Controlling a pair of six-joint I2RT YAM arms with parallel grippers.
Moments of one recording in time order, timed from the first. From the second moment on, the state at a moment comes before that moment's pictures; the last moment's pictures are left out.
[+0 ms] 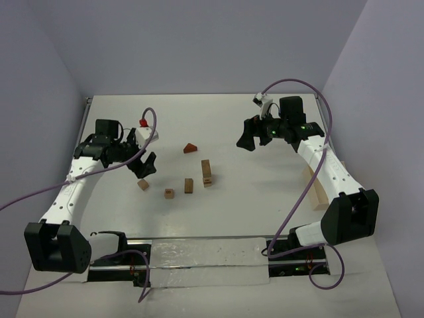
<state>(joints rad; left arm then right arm) -0.13 1.22 1.07 -0.79 0.58 0.67 0.19 1.38 1.22 -0.55 -0.64 -0.12</state>
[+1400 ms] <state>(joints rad) 0.04 1.59 0.97 -0.74 0.54 1.06 0.19 1.42 1.24 -0.58 -0.61 -0.14</state>
